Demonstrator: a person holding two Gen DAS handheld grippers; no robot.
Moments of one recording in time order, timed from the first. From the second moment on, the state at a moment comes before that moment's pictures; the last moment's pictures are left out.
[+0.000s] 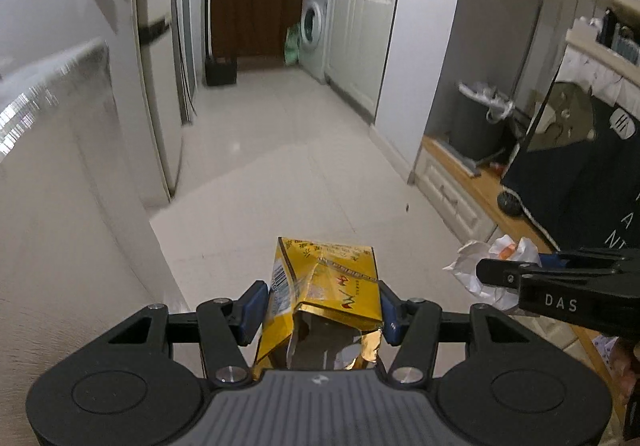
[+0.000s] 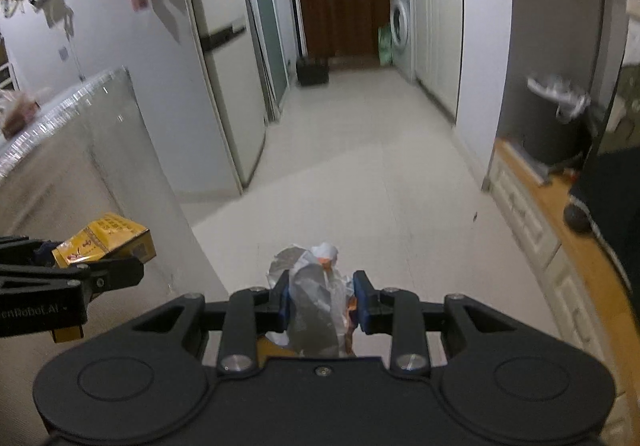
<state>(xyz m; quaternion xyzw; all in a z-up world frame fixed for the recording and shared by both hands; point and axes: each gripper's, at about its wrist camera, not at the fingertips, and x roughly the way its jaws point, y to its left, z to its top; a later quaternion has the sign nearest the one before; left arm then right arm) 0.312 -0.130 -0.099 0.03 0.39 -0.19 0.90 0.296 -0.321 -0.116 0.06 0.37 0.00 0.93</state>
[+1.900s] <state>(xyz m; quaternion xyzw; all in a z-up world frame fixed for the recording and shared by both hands) 0.409 -0.125 -0.319 0.09 0.66 -0.11 0.74 0.403 -0.304 -0.298 0.06 0.58 0.04 0.81</state>
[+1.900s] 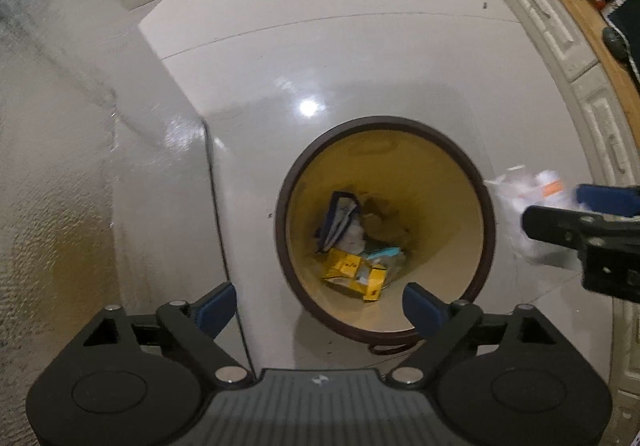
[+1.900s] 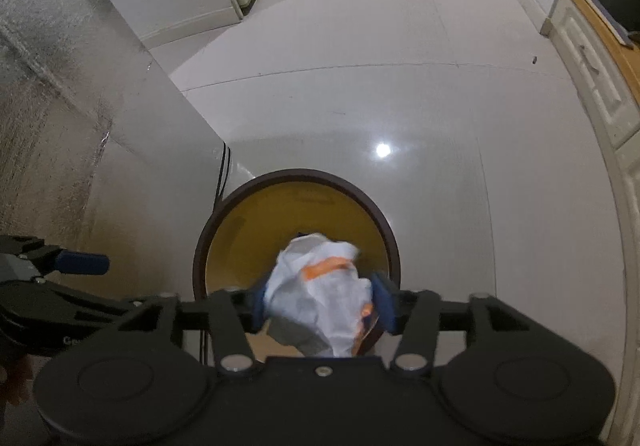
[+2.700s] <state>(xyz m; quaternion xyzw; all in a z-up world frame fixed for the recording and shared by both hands) 0.396 -0.101 -0.281 0.09 0.64 -0.09 0.76 0.380 -0.312 -0.286 0.03 0.61 0.03 0.79</state>
